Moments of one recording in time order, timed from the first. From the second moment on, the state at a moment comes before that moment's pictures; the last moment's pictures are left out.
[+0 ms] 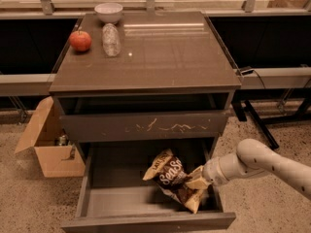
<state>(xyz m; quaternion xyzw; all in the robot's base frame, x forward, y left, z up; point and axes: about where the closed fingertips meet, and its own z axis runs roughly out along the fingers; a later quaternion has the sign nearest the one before) 0.495 -0.145 0.475 -0.49 0.77 0.33 0.23</state>
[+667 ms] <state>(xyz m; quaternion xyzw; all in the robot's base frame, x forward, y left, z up) 0.513 -0.168 0.485 -0.47 0.77 0.32 0.28</state>
